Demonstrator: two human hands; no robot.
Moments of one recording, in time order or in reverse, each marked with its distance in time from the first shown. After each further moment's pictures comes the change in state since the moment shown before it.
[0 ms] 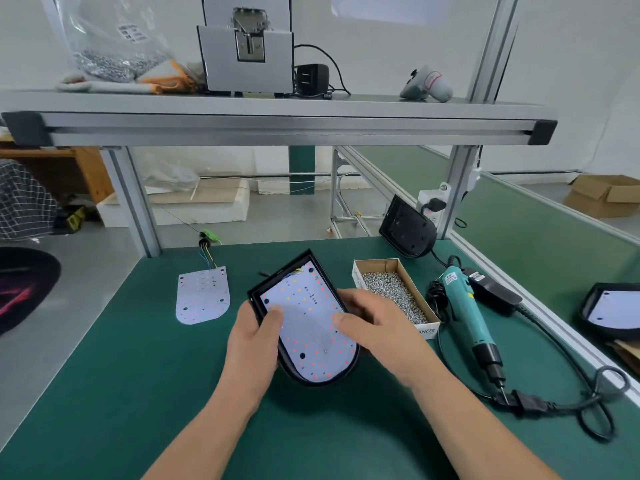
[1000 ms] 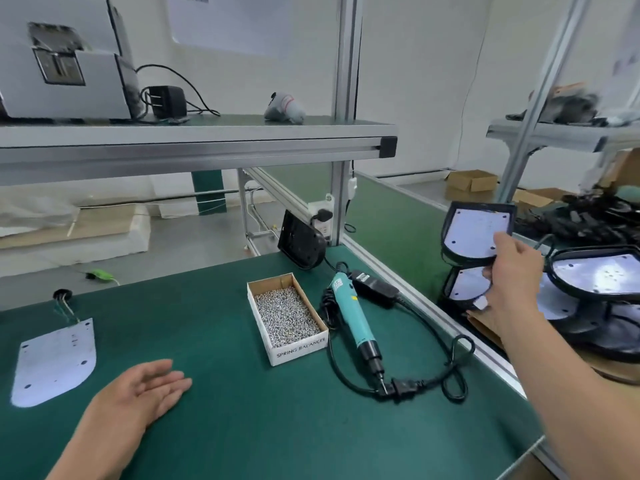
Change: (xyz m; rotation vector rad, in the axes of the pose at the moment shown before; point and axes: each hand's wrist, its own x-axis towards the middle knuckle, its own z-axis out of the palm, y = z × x) left_hand 0.030 -0.034 -0.012 -0.021 -0.245 -0.178; right_hand -0.088 -0.010 -0.327 0.031 1.380 -0.023
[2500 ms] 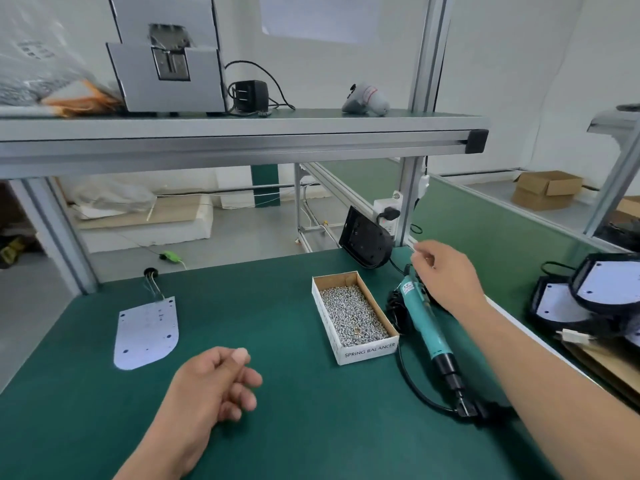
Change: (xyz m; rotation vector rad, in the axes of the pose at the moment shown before) left_hand -0.019 0.019 0.008 -0.012 -0.001 -0.019; right_hand -0.097 0.037 0.150 -0.777 -0.650 -0.570
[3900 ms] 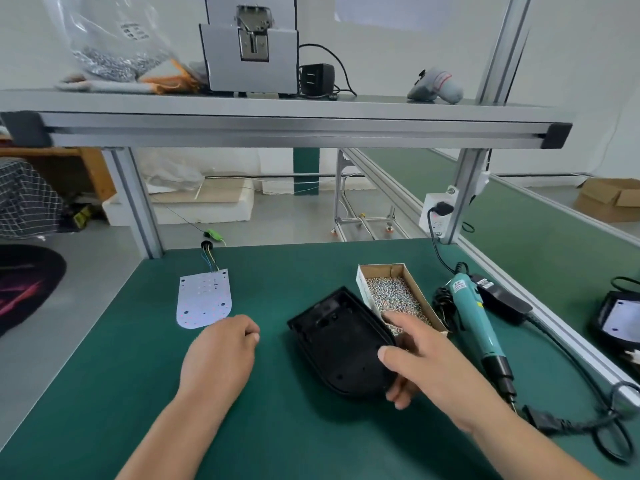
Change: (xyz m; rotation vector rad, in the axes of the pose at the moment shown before) left_hand -0.004 0.014 -0.034 1.009 0.363 0.162; right_hand -0.151 -0.112 0.010 0.723 -0.690 0.207
